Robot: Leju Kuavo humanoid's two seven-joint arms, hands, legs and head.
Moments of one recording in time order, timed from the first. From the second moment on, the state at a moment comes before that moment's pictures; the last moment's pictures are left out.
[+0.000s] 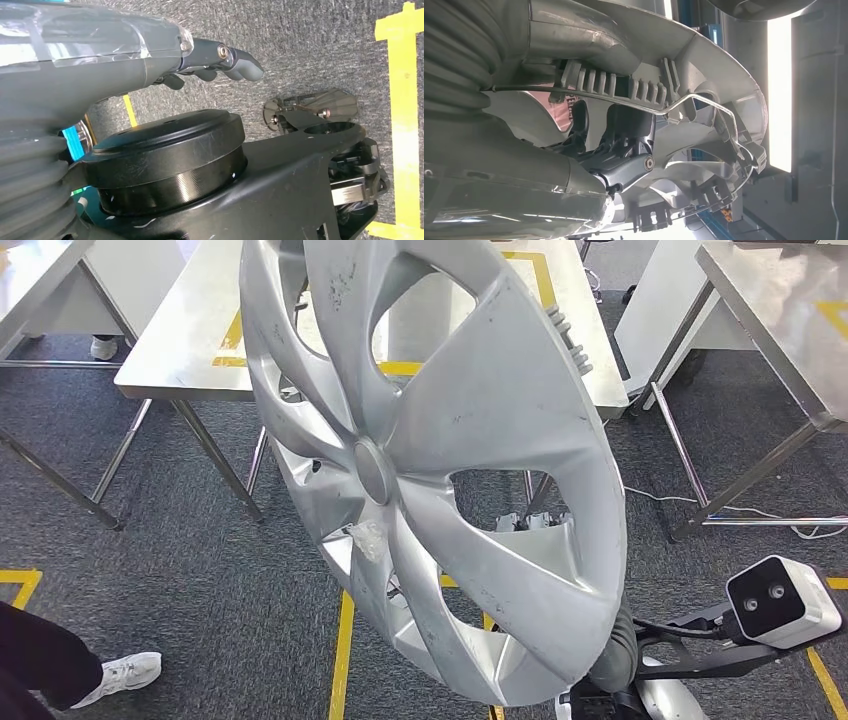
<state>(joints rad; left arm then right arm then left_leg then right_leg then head) -0.13 -0.02 -1.09 -0.22 0.84 0.26 0.02 -0.22 -0.32 0.69 -2.14 -0.83 0.12 -0.32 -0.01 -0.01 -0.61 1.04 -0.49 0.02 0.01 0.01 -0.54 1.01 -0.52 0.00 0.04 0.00</state>
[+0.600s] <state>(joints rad) -0.13 -0.02 -1.09 -0.22 0.84 0.25 0.02 -0.21 -0.32 0.67 -2.14 -0.83 0.12 -0.32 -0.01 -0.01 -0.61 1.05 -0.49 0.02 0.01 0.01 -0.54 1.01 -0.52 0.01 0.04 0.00</state>
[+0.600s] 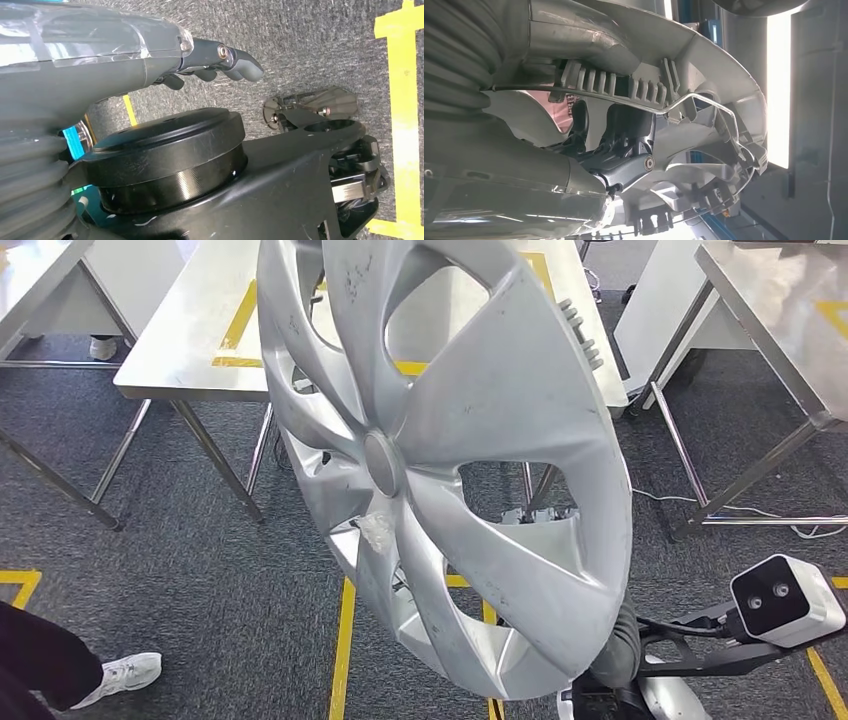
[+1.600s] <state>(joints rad) -0.13 -0.01 -1.09 -0.22 0.83 0.24 0.02 -0.21 -0.31 0.67 -2.14 -0.82 0.11 -0.32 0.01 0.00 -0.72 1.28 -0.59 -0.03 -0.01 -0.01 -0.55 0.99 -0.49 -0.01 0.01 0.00</state>
